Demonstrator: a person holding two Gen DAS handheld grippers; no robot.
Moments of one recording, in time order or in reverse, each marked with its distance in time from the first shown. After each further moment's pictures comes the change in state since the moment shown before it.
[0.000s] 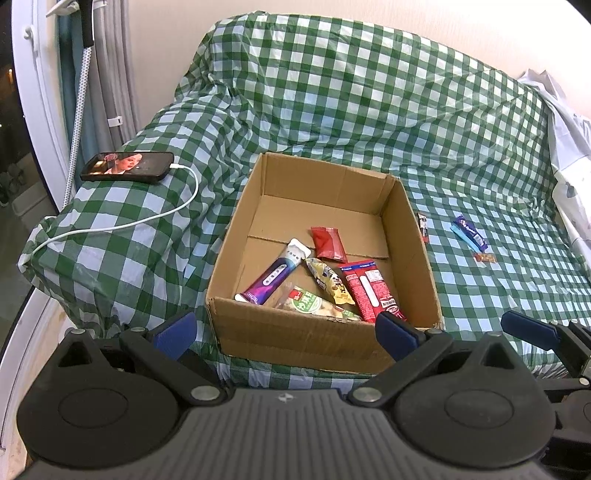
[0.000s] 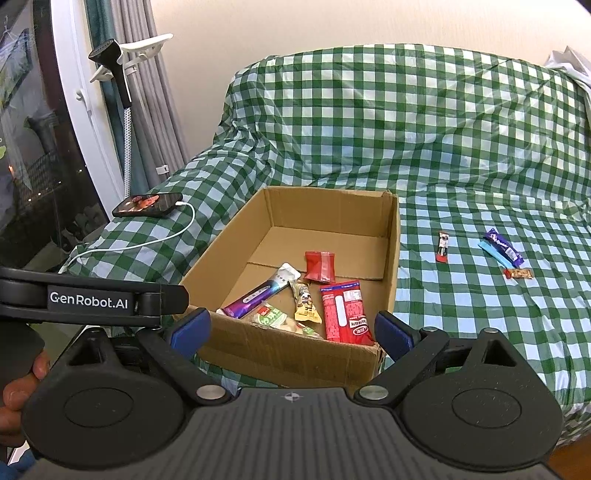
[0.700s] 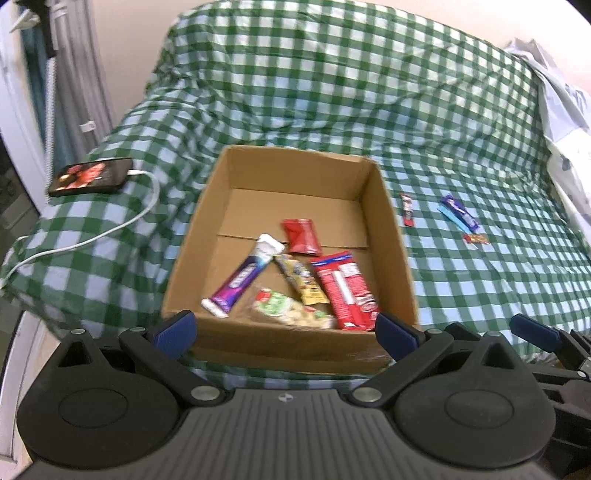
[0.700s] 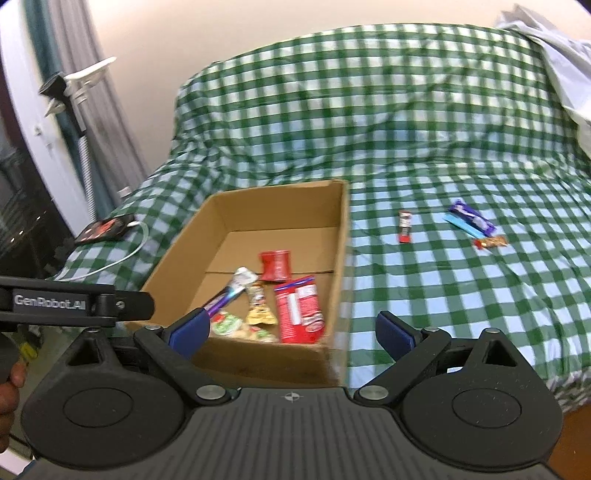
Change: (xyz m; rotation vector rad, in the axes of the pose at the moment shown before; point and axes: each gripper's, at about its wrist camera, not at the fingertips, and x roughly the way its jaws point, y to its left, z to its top) left arm 0.026 -0.052 0.023 0.077 0.071 -0.017; right arm 0.007 -0.067 -0.004 0.160 -0.007 -0.062
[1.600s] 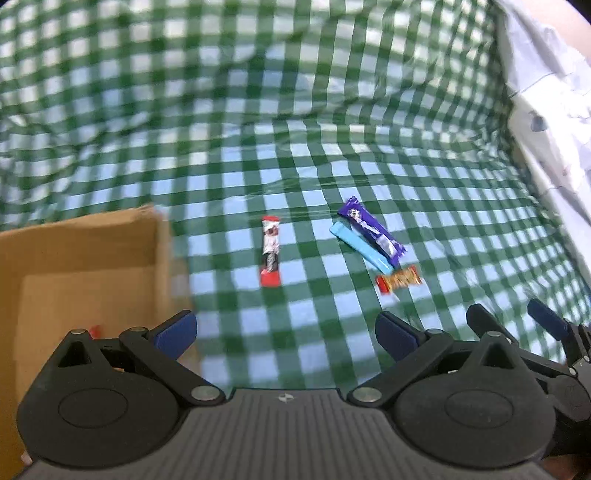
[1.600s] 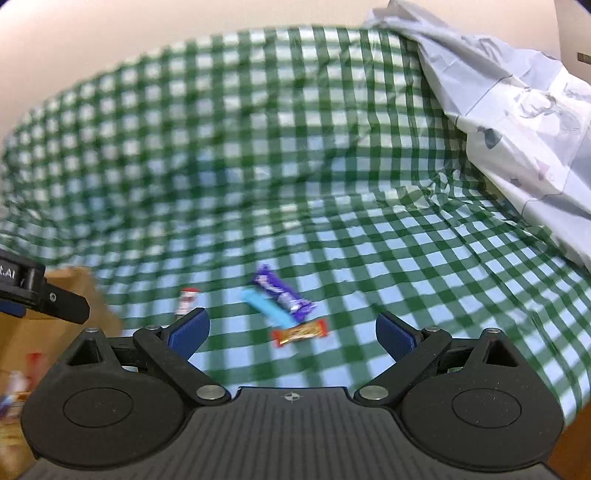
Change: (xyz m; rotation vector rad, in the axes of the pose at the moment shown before) left arm 0.243 -0.234 0.173 0.160 0.190 -0.179; right arm 0.129 -0.244 0.100 0.074 -0.090 -0.364
